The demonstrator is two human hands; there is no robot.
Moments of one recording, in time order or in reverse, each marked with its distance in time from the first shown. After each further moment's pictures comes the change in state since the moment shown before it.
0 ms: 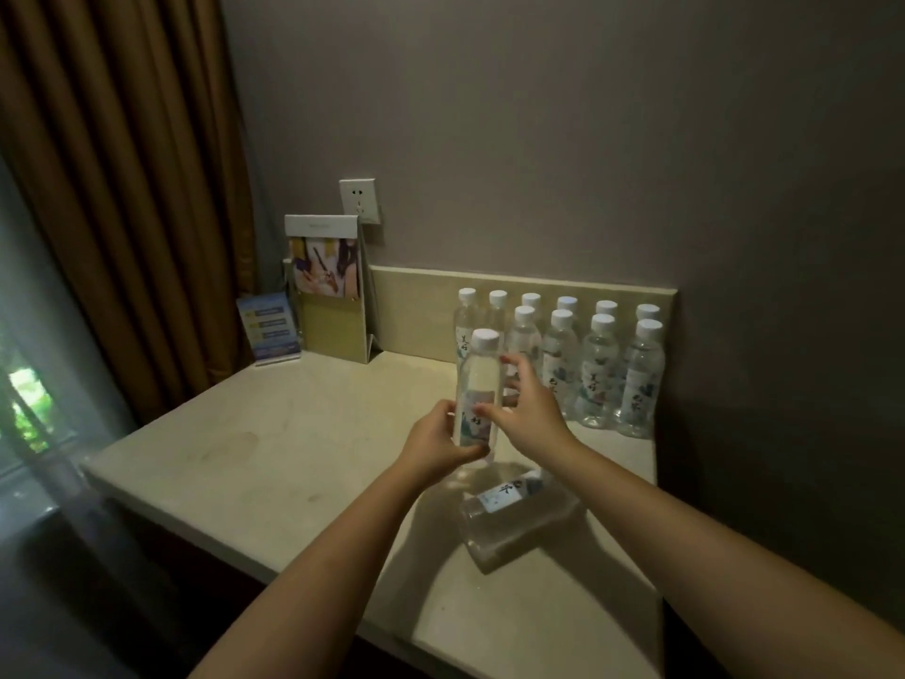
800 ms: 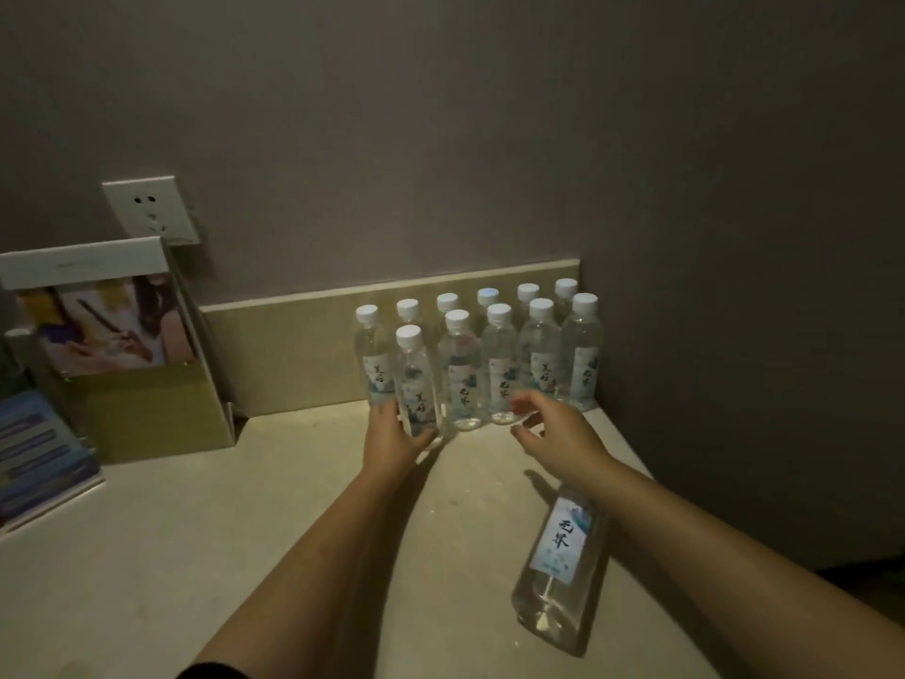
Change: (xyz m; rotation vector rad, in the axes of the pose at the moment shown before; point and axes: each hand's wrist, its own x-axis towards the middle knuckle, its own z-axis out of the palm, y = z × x) left_hand 0.162 -0.065 0.017 -0.070 -0.146 0.191; right_hand 0.010 0.054 -0.003 -0.476 0.312 0.321
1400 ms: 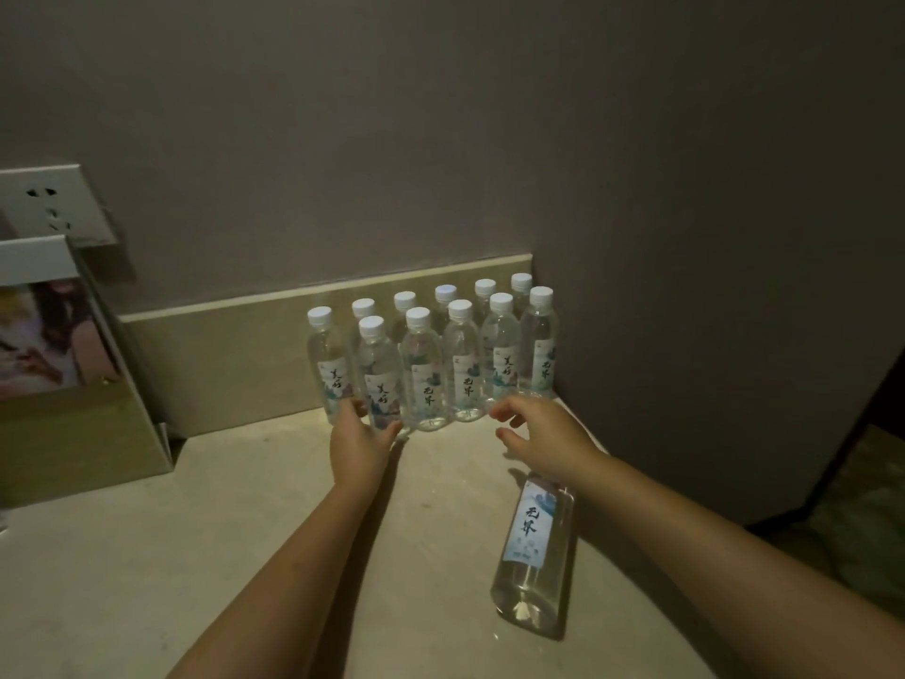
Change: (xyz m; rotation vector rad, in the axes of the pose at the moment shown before) left_hand 0.004 -0.002 0.014 -0.021 0.165 0.021; right_hand -0.017 0.001 -0.015 -0.220 0.003 0.022
